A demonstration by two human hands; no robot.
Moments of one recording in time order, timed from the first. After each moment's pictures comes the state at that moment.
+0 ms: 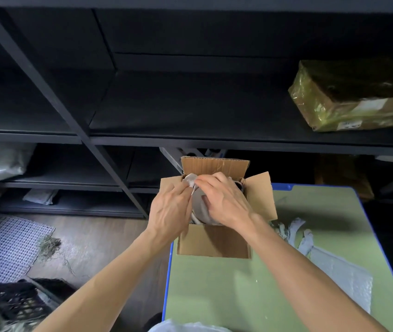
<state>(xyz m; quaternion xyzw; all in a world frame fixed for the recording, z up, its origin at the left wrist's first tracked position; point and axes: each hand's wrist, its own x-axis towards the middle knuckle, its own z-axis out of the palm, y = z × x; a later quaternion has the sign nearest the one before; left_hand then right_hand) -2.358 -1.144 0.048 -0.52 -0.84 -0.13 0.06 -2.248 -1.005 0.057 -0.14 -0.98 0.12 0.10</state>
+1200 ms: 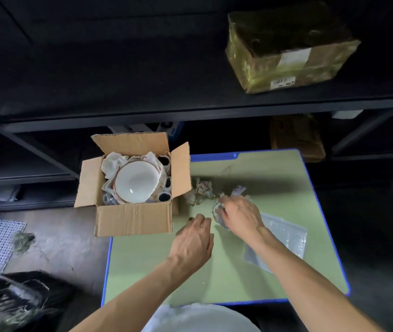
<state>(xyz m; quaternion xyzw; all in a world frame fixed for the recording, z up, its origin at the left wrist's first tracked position) -2.128 -1.070 -0.002 -0.53 -0.81 -0.08 -0.23 -2.038 -0.923 -0.027 -0.33 -0.93 0.16 -0.04</state>
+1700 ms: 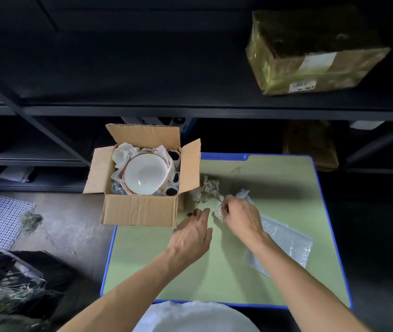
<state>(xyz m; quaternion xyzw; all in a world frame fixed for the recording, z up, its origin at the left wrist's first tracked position) -2.137 -1.071 -0.015 -0.47 -0.84 -0.10 -0.24 -2.051 -0.929 -0.025 -0.39 -0.90 0.21 -0.05</state>
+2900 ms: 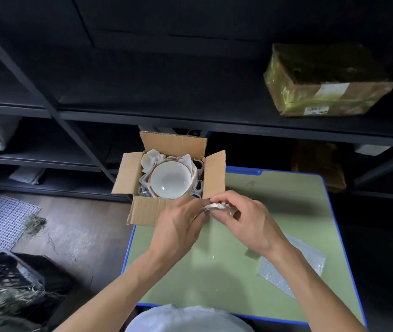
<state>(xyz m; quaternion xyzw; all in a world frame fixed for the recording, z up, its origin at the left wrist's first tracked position) -2.191 -1.124 0.079 -0.47 -0.79 -0.38 -0.11 -2.065 -0.979 0.103 -0.23 -0.88 0.41 0.08</state>
